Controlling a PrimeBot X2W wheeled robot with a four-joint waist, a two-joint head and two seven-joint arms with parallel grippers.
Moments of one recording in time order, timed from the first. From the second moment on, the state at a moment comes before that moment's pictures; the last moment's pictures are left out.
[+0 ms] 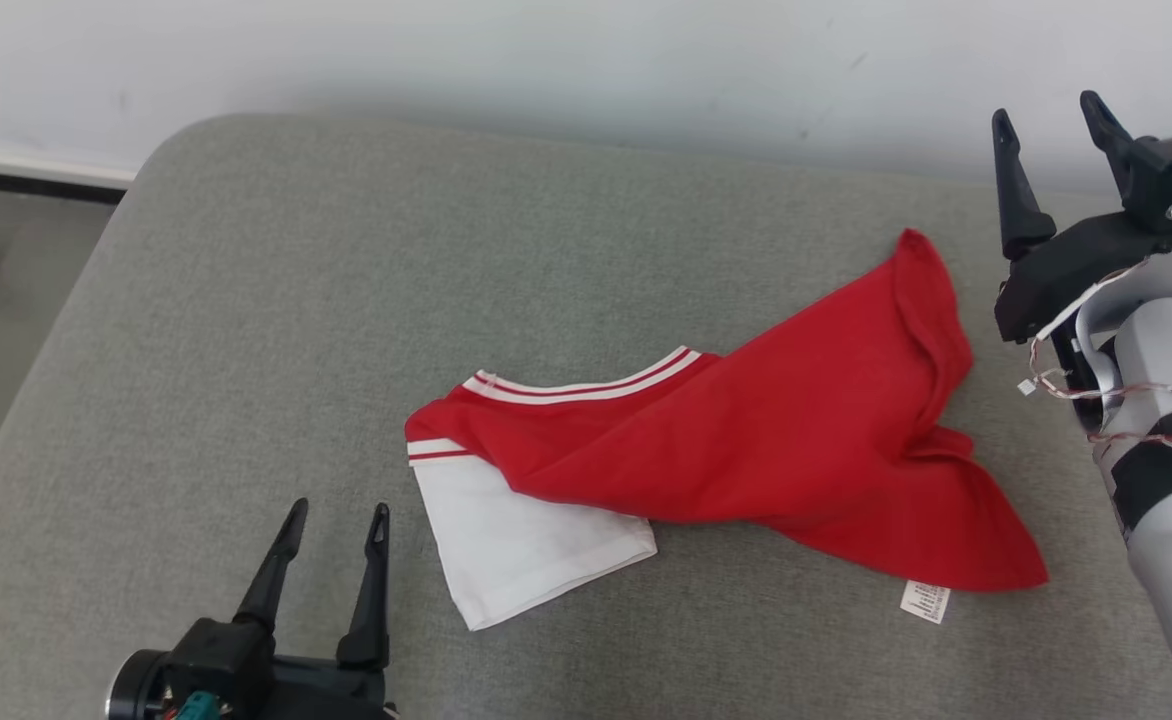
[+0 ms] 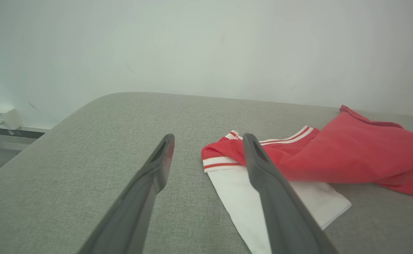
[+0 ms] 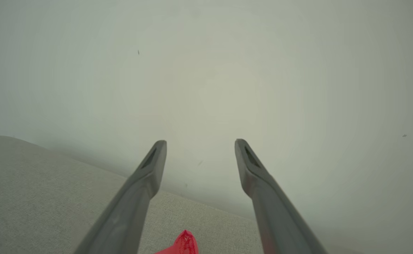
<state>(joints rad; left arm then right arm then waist) -0.10 0.08 -0.11 0.18 -0.19 -0.13 -0.26 -0.97 -0.31 0.19 0.97 0.14 0.13 -0.26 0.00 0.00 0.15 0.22</state>
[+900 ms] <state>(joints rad) 0.02 0.12 0.00 0.14 -0.16 -0.13 -0.26 -0.14 -0.20 -0.05 0.20 0.25 0.13 -0.26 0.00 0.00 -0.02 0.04</state>
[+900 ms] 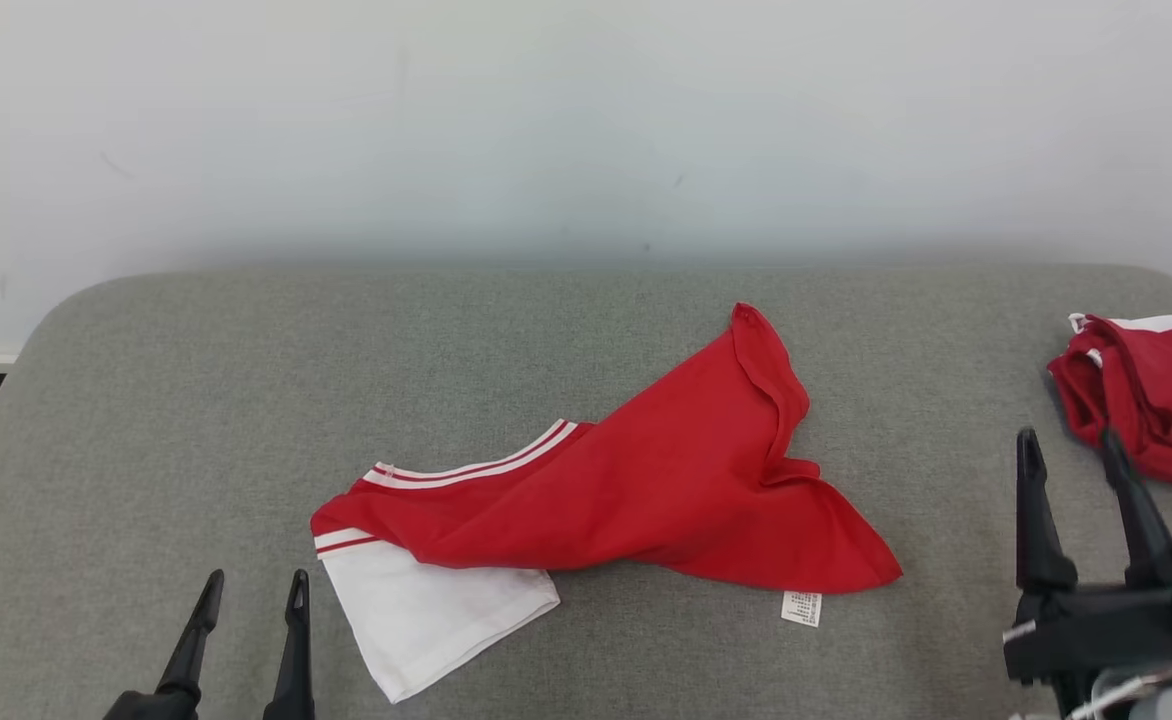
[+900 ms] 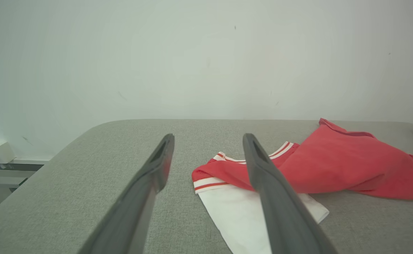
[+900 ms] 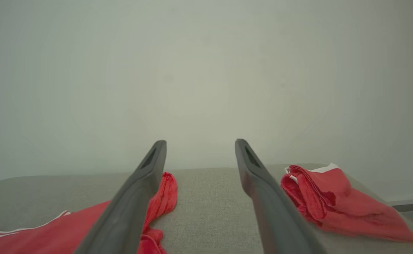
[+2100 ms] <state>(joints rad) 0.07 0.10 0.01 0.15 -0.15 -0.13 -0.26 0.08 -0.08 0.03 0.11 0.16 0.13 -0.26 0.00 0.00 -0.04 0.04</state>
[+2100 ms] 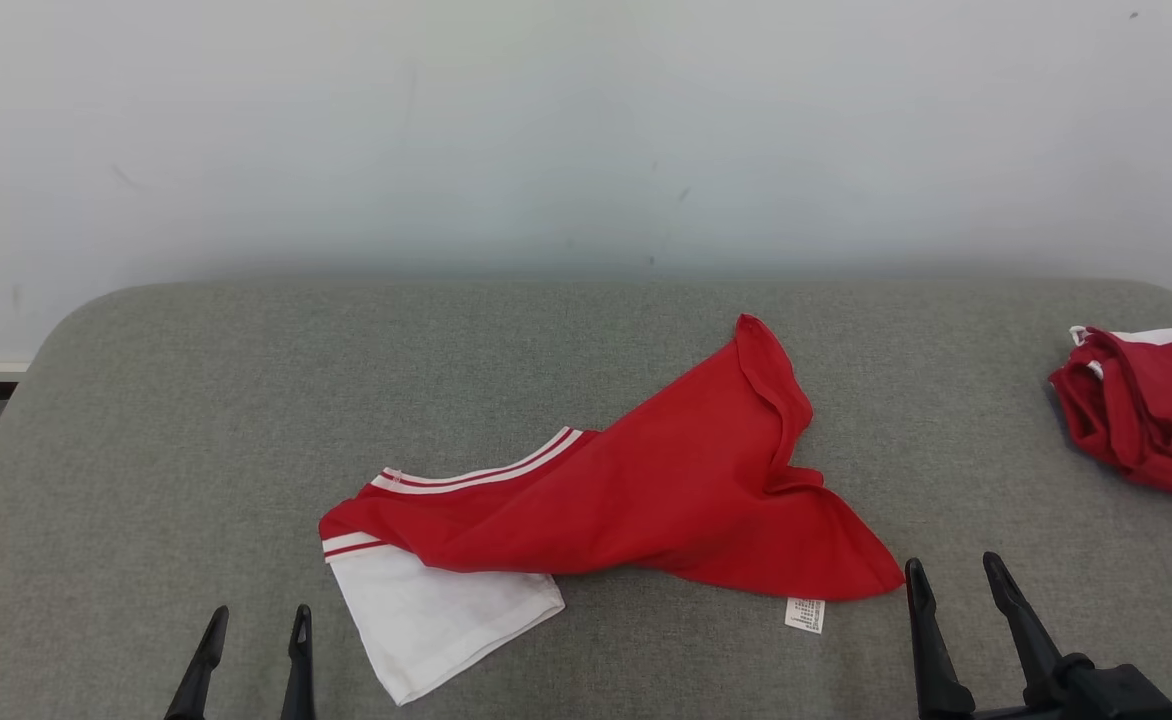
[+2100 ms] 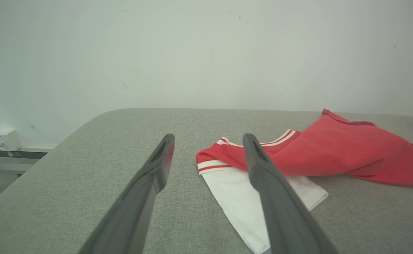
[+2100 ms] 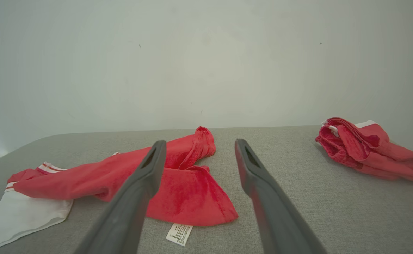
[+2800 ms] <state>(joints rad) 0.05 0.11 -0.08 0.29 -0.17 -0.13 -0.26 -0.01 -0.11 0.01 0.27 0.14 0.13 -0.22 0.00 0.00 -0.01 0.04</state>
